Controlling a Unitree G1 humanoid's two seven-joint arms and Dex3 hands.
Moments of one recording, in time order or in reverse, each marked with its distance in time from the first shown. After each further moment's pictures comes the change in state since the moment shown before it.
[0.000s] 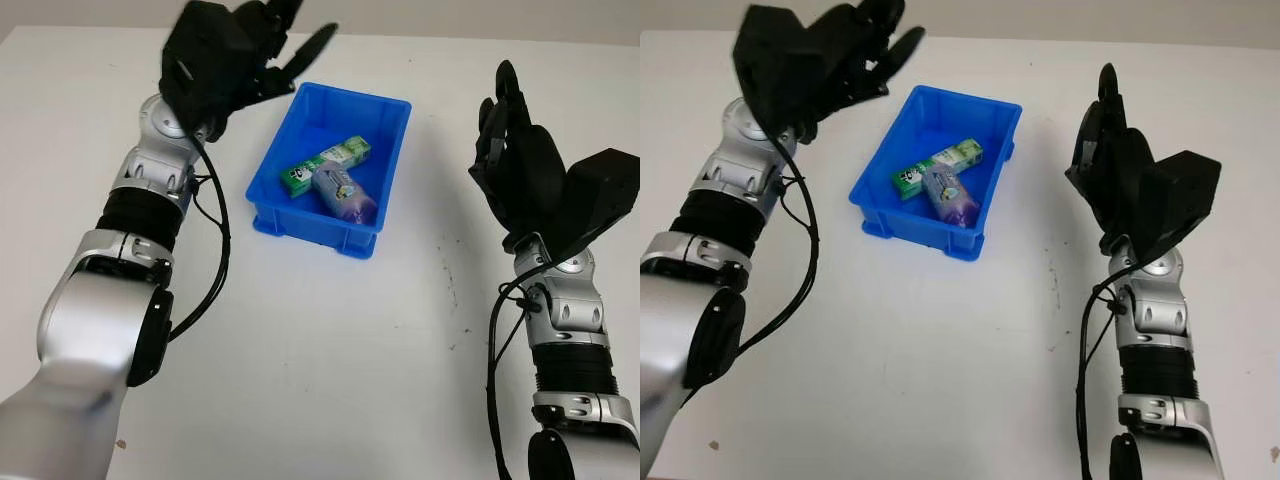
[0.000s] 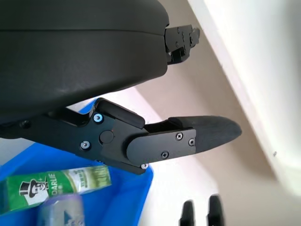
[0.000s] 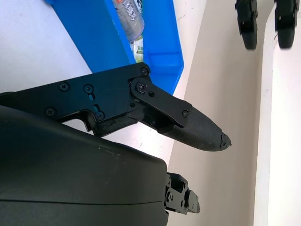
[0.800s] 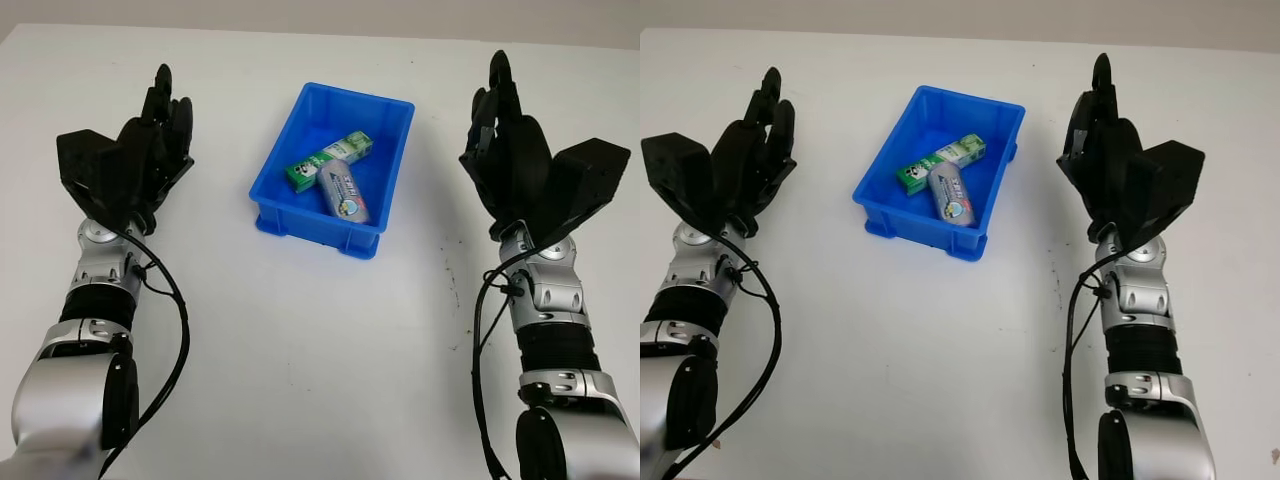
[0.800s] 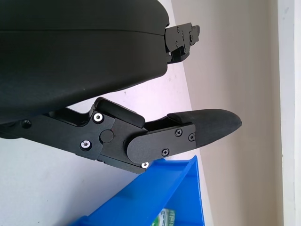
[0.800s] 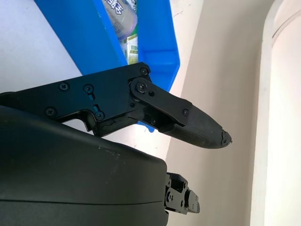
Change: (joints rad) left arm 0.344 0.032 0.167 0.017 -0.141 -0.097 0.041; right arm -0.082 0.020 0.009 0.150 -0.038 -0.094 -0.021
